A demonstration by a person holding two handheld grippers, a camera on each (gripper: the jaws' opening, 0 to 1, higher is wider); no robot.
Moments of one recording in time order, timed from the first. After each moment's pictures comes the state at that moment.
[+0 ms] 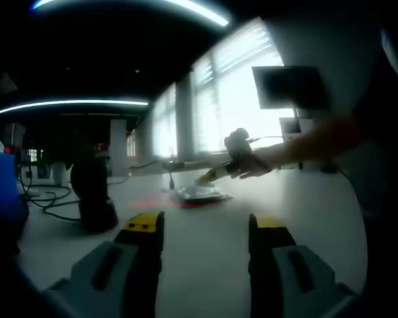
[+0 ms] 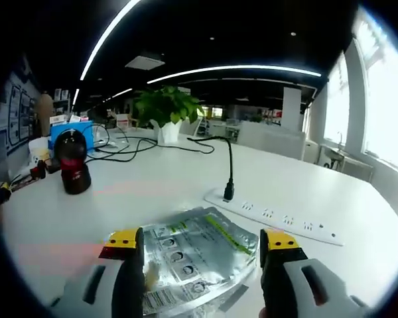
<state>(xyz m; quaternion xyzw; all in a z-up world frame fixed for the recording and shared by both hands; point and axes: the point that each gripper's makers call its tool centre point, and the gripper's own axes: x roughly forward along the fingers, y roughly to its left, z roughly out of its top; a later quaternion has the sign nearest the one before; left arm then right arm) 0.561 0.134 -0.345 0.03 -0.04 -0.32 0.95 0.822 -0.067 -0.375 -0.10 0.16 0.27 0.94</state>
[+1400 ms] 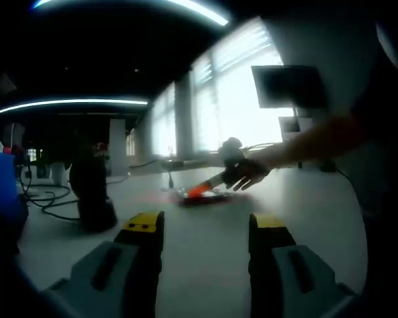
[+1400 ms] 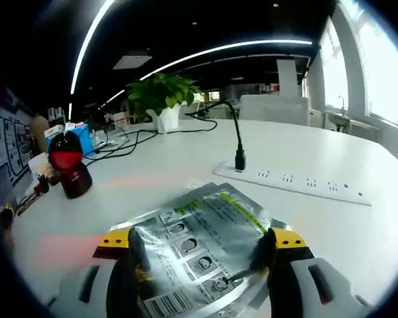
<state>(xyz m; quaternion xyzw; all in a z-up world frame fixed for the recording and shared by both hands) 0.563 0.133 -0.347 0.03 -0.04 -0.32 0.95 0.825 -0.058 -0.411 -0.02 0.22 0.27 0.94</state>
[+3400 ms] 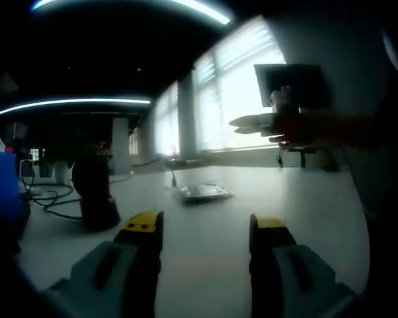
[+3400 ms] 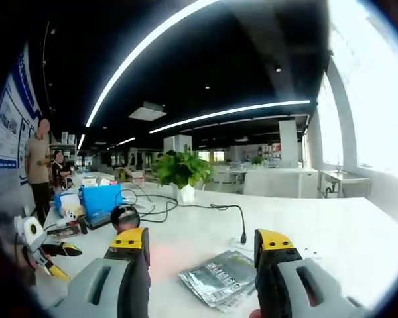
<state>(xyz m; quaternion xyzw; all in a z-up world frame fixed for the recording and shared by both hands) 0.565 0.135 -0.348 0.03 -0.04 -0.31 0.95 0.693 -0.086 -0.229 0.00 0.01 0.28 0.96</state>
